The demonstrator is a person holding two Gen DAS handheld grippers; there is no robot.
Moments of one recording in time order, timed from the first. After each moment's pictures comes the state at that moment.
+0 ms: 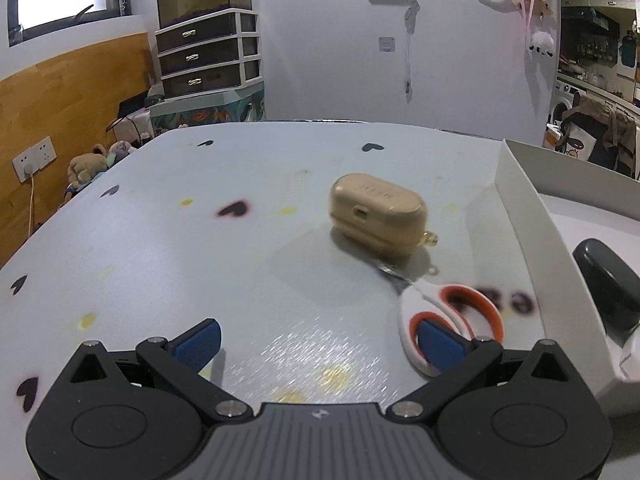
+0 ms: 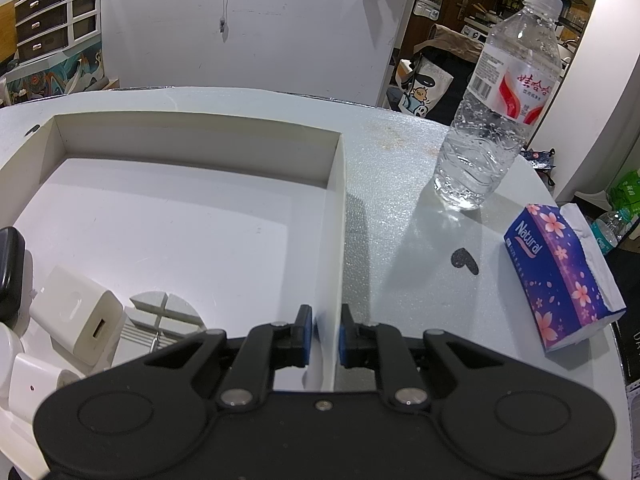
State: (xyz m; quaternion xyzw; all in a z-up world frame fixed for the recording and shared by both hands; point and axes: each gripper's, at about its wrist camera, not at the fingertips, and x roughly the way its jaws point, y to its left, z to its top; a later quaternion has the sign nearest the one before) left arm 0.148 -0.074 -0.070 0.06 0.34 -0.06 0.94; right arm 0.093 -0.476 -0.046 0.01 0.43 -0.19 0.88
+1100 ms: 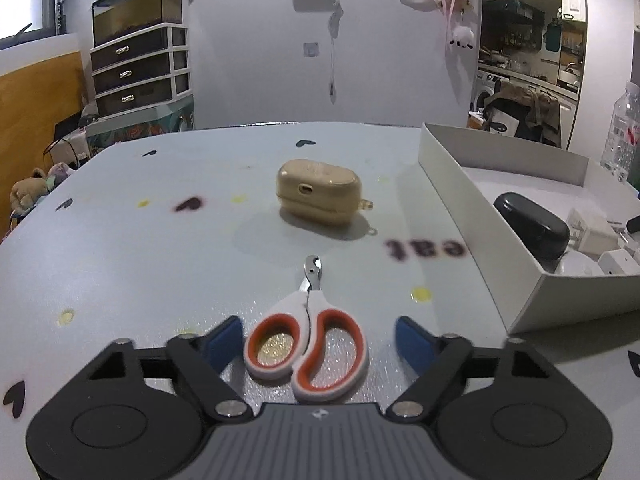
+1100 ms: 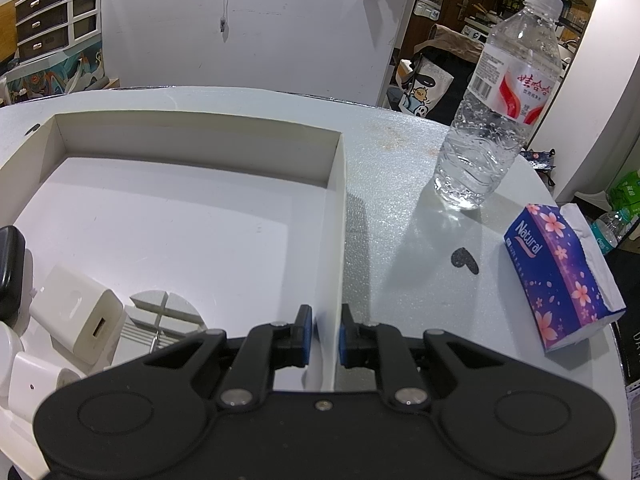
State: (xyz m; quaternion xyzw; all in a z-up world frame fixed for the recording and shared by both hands) left arm 0.117 -0.055 -0.070 0.07 0.33 -0.18 0.93; right arm 0.093 -0.476 -0.046 0.01 0.43 -0.19 0.88
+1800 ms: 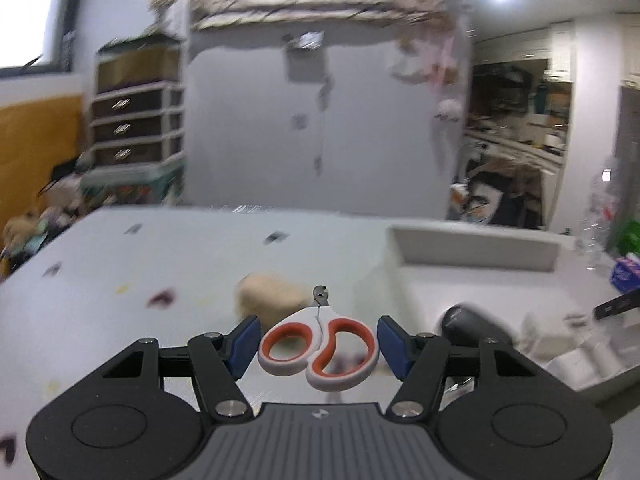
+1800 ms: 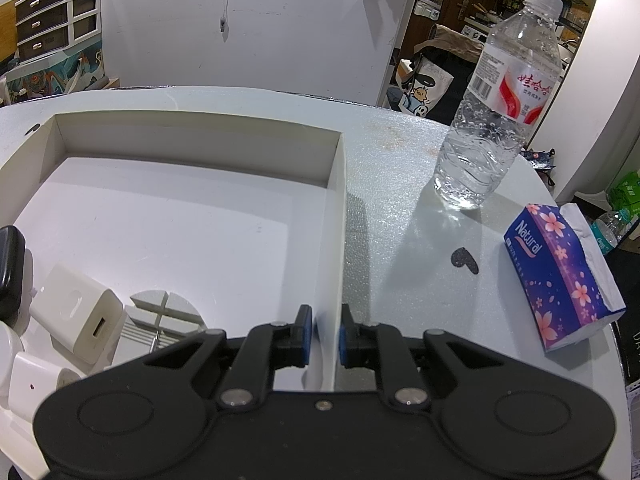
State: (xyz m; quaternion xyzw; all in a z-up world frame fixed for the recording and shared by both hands) left arm 0.117 -0.094 -0.014 0.03 0.23 -0.21 0.95; right arm 0.093 -0.476 -0.046 0.01 0.43 -0.19 0.88
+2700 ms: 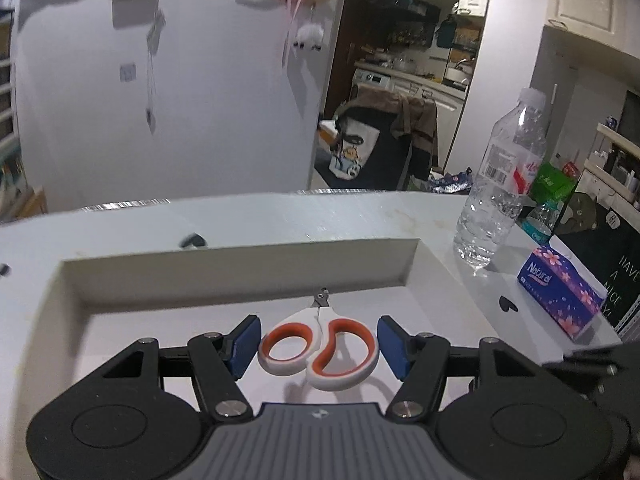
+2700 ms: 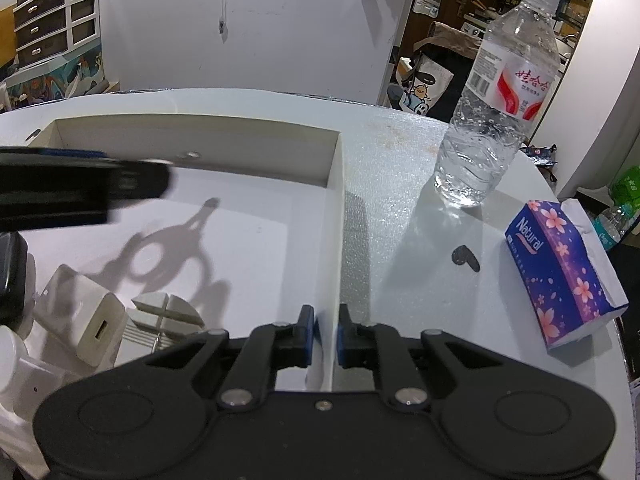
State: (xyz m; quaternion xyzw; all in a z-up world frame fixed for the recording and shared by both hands) left arm 0.183 -0.359 -0.033 0.05 0.34 -0.35 0.87; right arm 0.092 -0.478 -0.047 0.02 0.43 -0.19 0.88
